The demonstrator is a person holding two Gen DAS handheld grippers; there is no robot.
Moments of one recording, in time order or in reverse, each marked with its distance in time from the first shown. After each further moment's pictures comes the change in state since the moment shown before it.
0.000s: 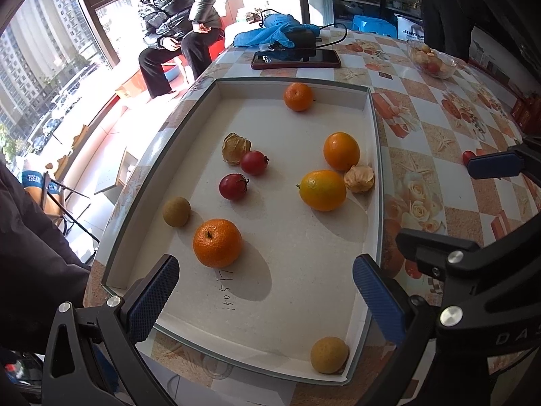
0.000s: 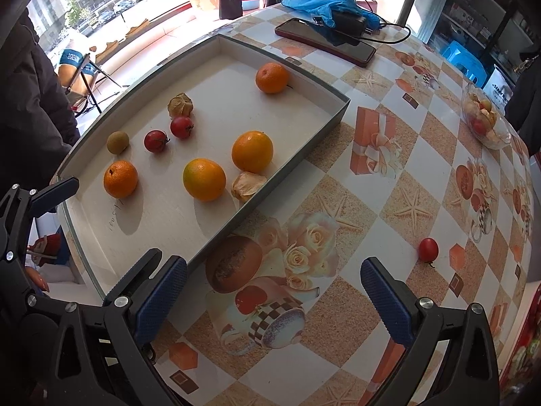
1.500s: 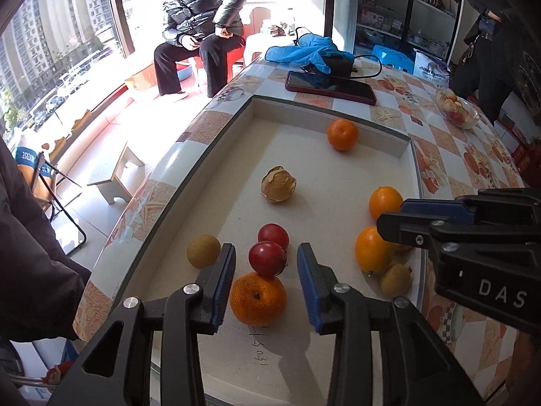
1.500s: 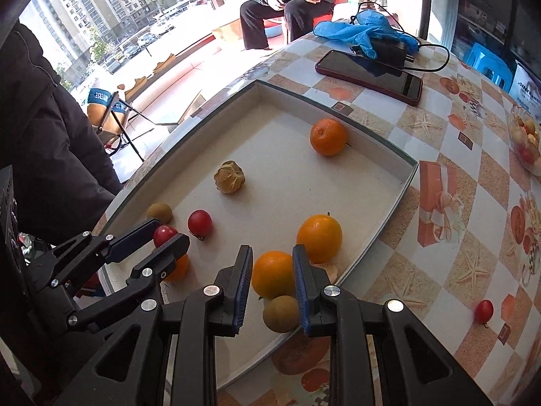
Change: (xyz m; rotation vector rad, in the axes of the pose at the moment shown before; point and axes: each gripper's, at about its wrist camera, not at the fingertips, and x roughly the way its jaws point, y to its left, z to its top) left arm 0.018 0.048 0.022 -0.131 -0.076 -0.048; right arm 0.016 0.019 0.051 0.044 -0.115 0.190
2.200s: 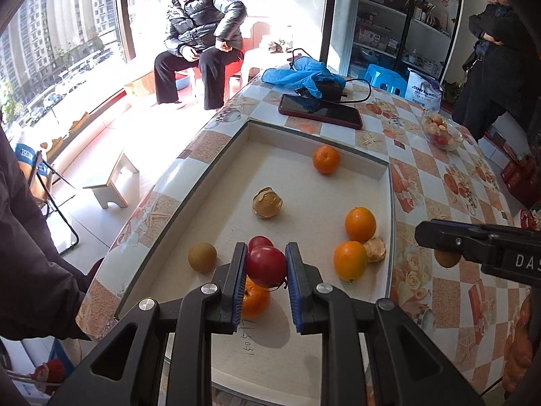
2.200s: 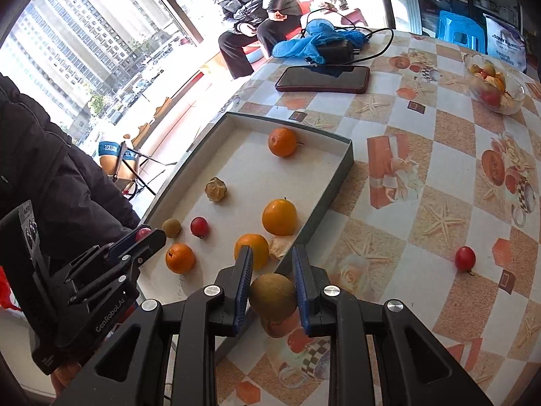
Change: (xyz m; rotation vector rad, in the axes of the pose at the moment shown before) left arm -0.027 0.004 0.004 -0.050 -0.044 -0.048; right arm -0.046 -0.047 -0.026 0.197 -0.097 0.122
